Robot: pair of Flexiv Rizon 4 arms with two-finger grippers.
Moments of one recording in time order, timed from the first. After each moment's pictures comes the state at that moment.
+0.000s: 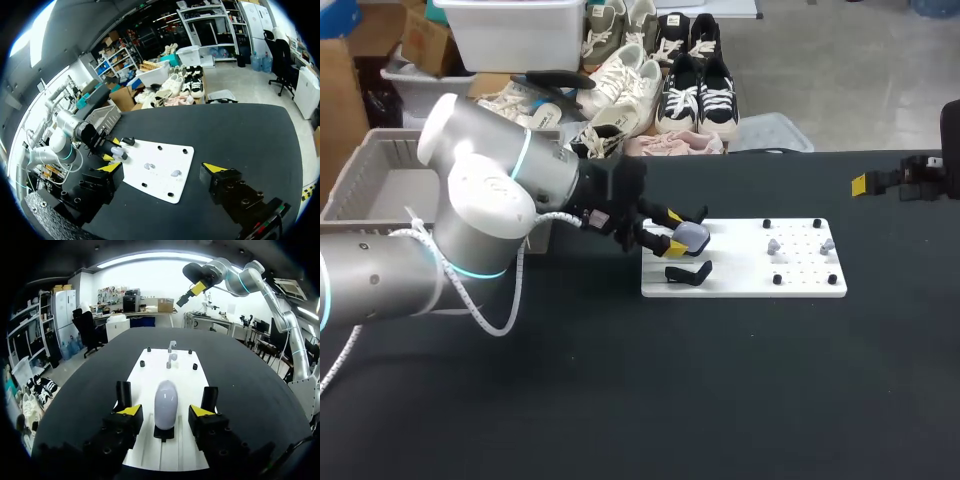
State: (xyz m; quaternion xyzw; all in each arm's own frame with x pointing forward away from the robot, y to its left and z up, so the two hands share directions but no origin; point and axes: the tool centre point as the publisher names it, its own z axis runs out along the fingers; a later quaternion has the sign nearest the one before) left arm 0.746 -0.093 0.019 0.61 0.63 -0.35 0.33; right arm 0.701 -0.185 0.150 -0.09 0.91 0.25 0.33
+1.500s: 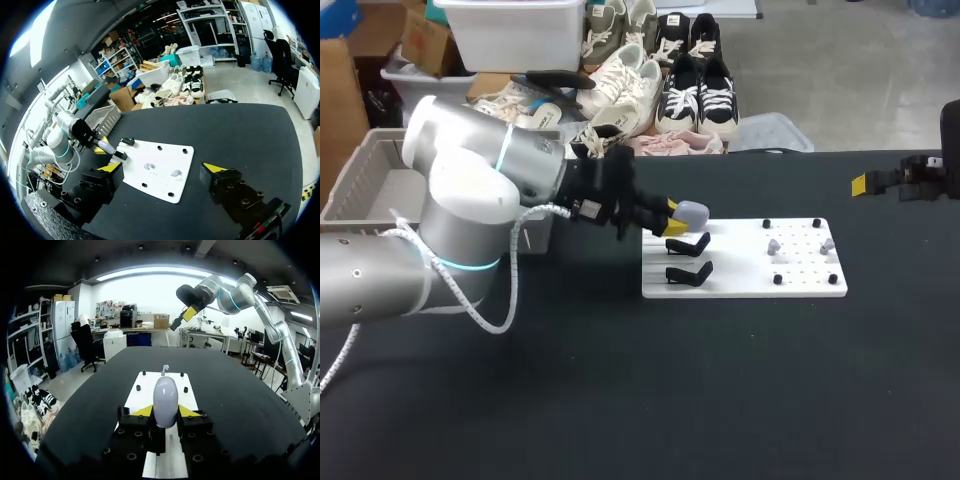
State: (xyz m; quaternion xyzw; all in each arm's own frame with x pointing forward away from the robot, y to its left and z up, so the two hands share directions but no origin) left arm 0.735 -0.096 0.065 0.59 0.60 -0.40 0.37; right arm 0.701 -0.185 0.150 -0.09 0.91 0.25 0.33
